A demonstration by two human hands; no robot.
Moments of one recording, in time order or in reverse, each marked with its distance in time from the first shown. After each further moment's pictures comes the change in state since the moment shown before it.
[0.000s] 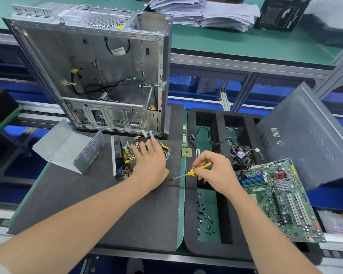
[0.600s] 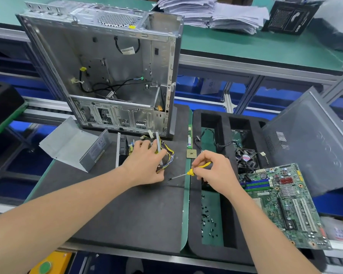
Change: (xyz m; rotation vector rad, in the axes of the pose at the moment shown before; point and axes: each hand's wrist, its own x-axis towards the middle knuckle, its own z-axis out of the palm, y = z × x) left_hand 0.004 -0.058 0.002 0.156 0.159 0.365; right_hand 0.008 -0.013 0.012 -0.027 -0.024 -0.021
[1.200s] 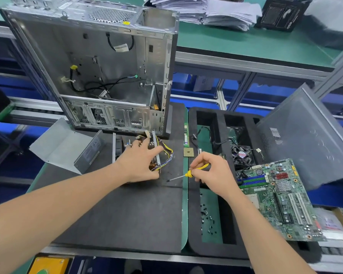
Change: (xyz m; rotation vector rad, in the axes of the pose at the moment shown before) left_hand 0.008 -0.018 0.012 -0.203 -0.127 -0.076; right_hand -0.006 0.003 0.006 0.005 0.018 0.048
